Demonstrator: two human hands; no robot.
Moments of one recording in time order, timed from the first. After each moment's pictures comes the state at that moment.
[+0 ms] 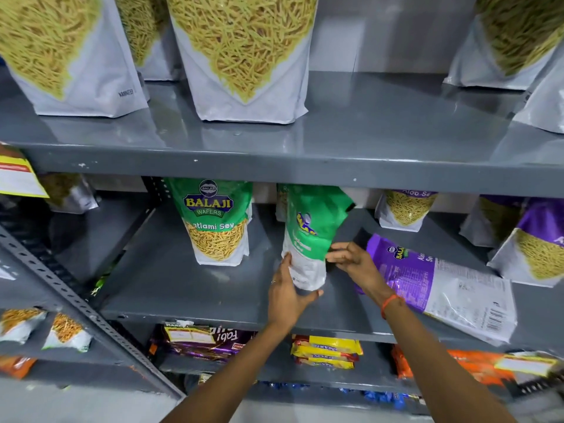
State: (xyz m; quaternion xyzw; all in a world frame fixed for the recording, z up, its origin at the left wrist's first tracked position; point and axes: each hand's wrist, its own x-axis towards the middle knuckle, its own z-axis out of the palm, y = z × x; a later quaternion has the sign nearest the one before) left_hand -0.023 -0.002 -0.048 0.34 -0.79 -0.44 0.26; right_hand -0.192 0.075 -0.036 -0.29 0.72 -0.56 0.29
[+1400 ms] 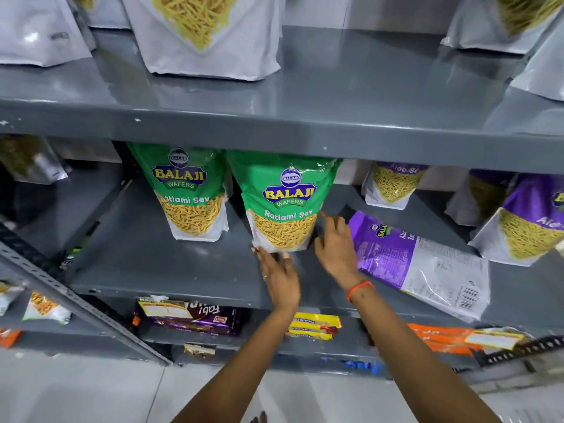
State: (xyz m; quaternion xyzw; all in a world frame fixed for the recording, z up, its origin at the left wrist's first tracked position) left_hand -0.057 0.045 -0.055 0.47 -0.63 -0.52 0.33; right_hand -0.163 0.081 -0.017 -0.37 0.89 -0.28 0.03
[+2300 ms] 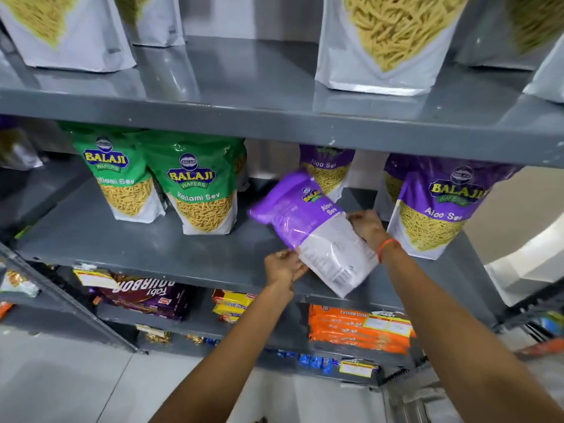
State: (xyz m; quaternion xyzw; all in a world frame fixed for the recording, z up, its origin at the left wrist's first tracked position) left_hand -0.181 0.210 -0.008 0.44 -0.38 -0.77 0.26; right_hand -0.383 0.248 -0.002 -0.23 0.86 -0.39 0.22
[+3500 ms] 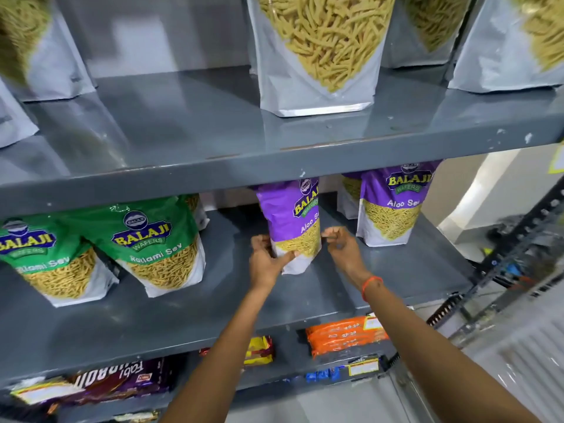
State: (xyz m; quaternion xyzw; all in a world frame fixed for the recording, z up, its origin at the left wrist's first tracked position) left_hand -0.228 0.133 -0.032 0.31 -0.73 -0.56 0.25; right_hand -0.339 0.267 -0.032 -0.16 0.75 -0.63 0.12
